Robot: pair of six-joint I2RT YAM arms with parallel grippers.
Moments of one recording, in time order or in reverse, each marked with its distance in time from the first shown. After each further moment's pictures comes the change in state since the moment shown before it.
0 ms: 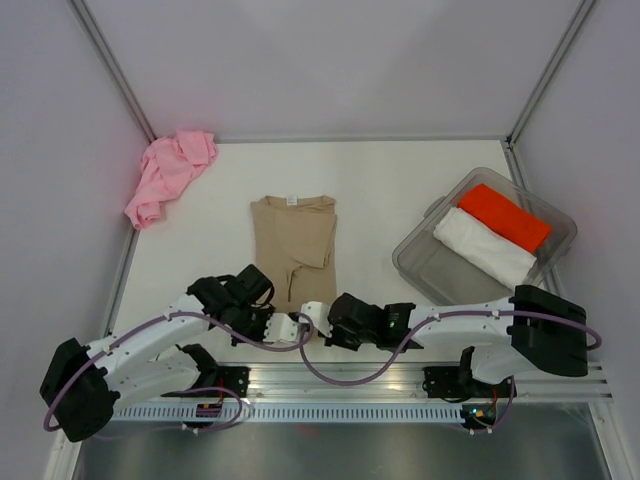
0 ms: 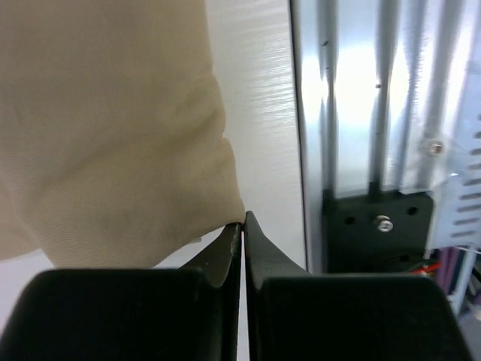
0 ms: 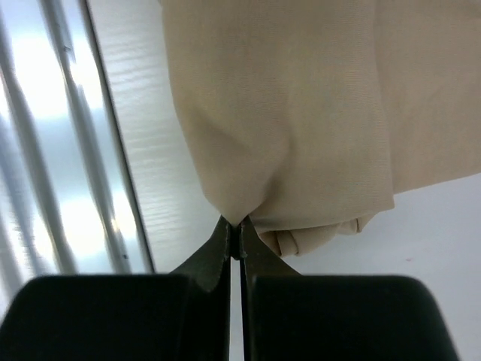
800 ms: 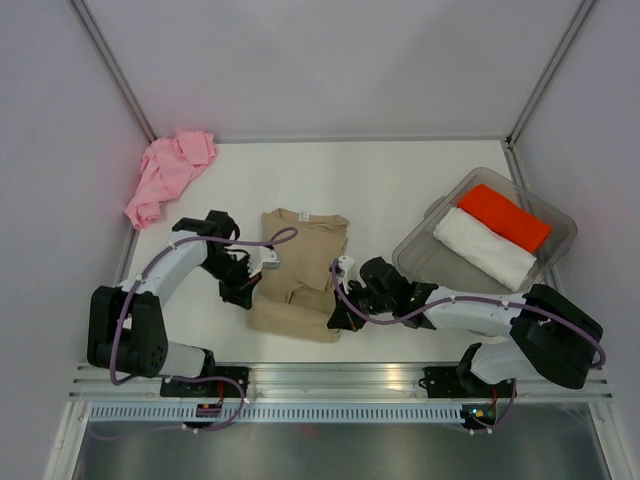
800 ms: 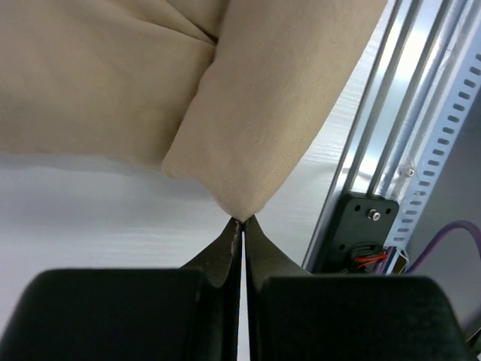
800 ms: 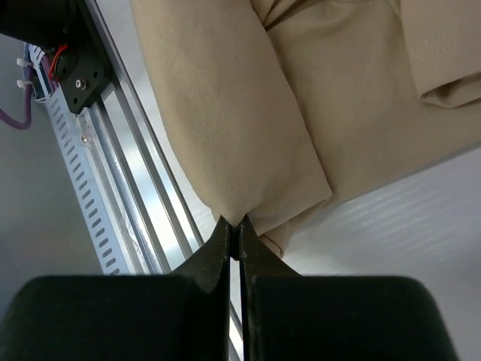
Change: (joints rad) left arm 0.569 0.382 0.323 -0.241 0.256 0.142; right arm -0.317 -0.081 -0.105 0.230 -0.431 0.552
